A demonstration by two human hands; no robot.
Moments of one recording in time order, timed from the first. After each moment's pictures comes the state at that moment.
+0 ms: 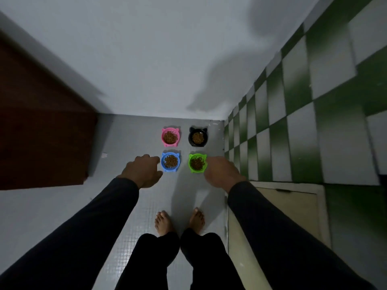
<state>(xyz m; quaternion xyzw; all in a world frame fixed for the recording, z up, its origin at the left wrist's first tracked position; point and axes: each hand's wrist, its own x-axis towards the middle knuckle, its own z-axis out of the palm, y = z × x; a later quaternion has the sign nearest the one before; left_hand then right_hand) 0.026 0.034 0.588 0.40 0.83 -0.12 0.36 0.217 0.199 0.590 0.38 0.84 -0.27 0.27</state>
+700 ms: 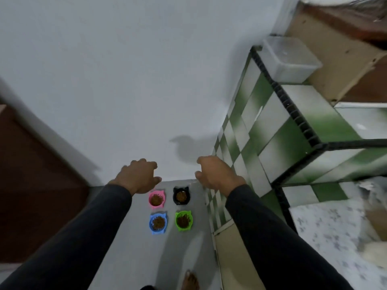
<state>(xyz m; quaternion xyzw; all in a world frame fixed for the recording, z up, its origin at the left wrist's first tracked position) 0.037 0.080 0.837 0.50 0.84 -0.08 0.21 0.232 0.217 0.847 0.39 0.90 -0.19 0.09</state>
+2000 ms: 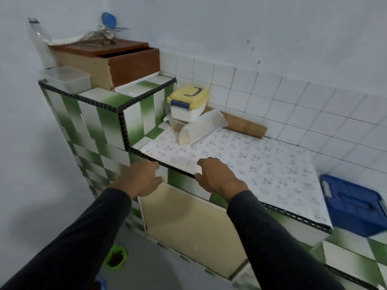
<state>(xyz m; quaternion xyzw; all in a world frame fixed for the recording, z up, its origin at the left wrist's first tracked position) 0.329 -0.015 0.949 0.86 0.50 -0.03 0.11 0.537 -0.110 0.961 0.79 0.60 -0.10 -0.05</state>
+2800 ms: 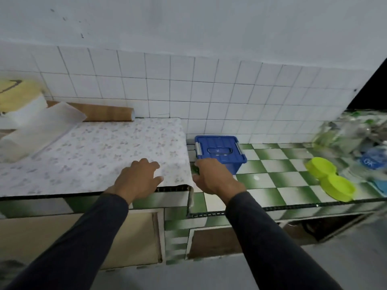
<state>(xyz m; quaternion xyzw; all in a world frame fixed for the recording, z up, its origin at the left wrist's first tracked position) 0.689 -0.231 0.924 0.96 0.25 -0.06 0.11 0.820 -0.415 0.941 0.92 0.38 -0.09 -0.08</state>
